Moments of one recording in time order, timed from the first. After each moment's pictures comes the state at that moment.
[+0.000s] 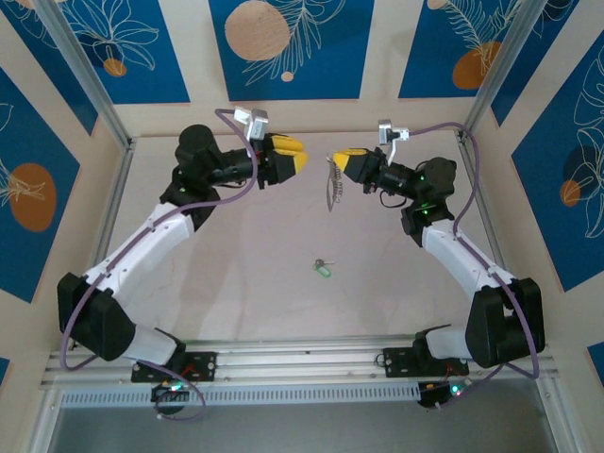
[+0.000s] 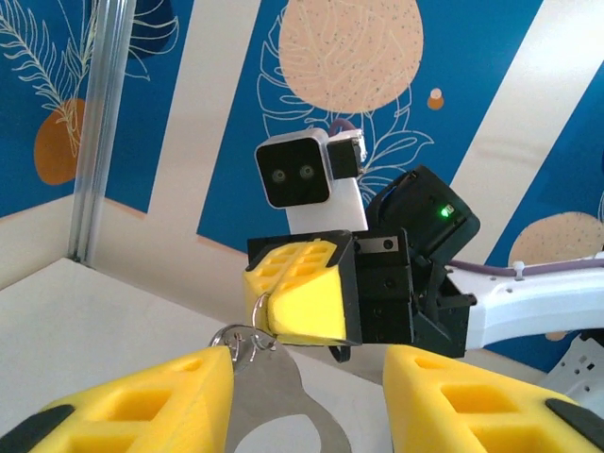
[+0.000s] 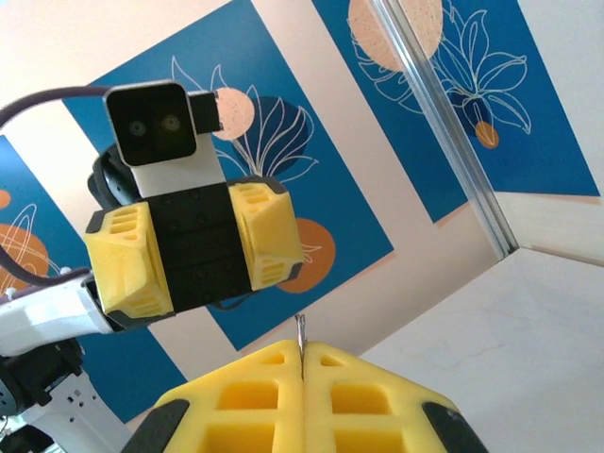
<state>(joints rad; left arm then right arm) -0.49 1.44 1.30 0.32 0.89 -0.47 0.24 1.33 0.92 0.83 -0.97 0.90</state>
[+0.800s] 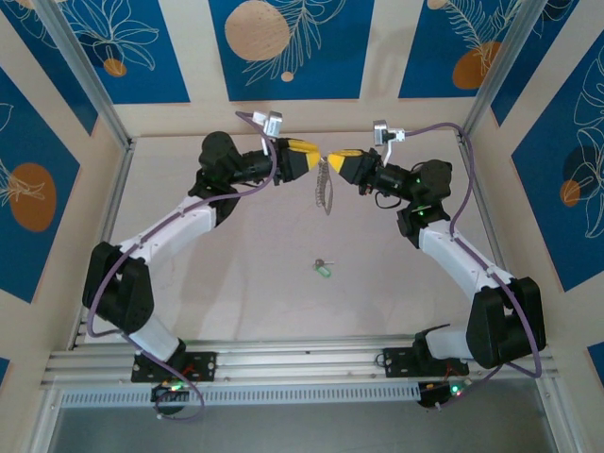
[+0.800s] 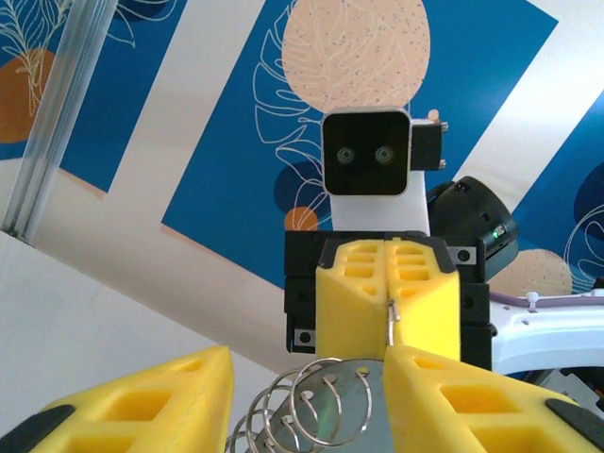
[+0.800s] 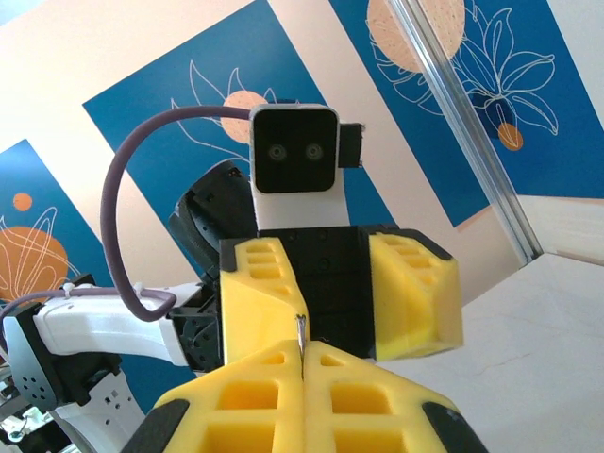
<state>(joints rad) -0.52 1.61 1.27 0.59 0.91 -0.70 0.28 1.33 0.92 0.85 -0.96 0.92</state>
